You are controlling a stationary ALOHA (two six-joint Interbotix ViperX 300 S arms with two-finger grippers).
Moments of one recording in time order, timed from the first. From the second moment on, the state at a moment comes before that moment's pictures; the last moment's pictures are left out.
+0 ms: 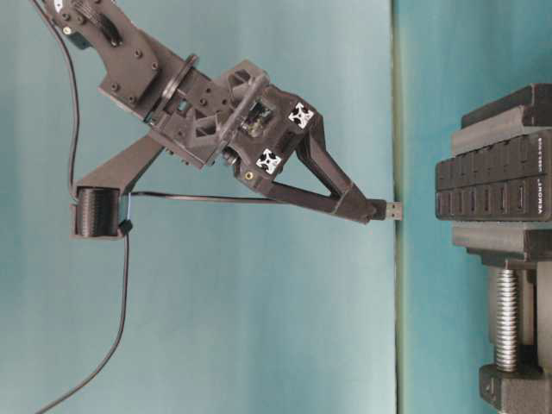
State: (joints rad) left arm 0.00 -0.93 1.12 0.00 0.05 -0.08; right arm -0.12 0.04 0.40 -0.06 0.45 0.00
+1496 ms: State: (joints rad) left arm 0.00 -0.95 1.12 0.00 0.05 -0.09; right arm -0.09 0.10 0.40 -0.02 0.45 0.00
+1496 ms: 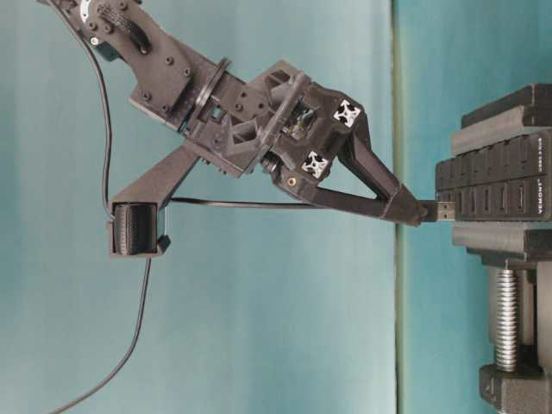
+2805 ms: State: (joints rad) left arm 0.00 -0.95 1.12 0.00 0.05 -0.09; right arm -0.09 0.13 0.42 -0.02 0.45 0.00
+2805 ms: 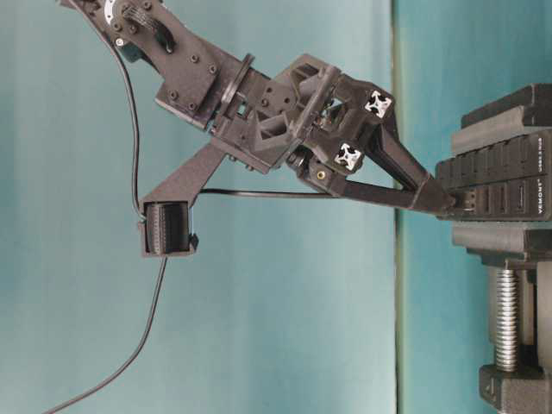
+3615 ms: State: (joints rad) left arm 0.00 -0.94 1.13 0.00 0.05 -0.09; right arm -0.09 0.14 0.44 -0.02 0.44 0.00
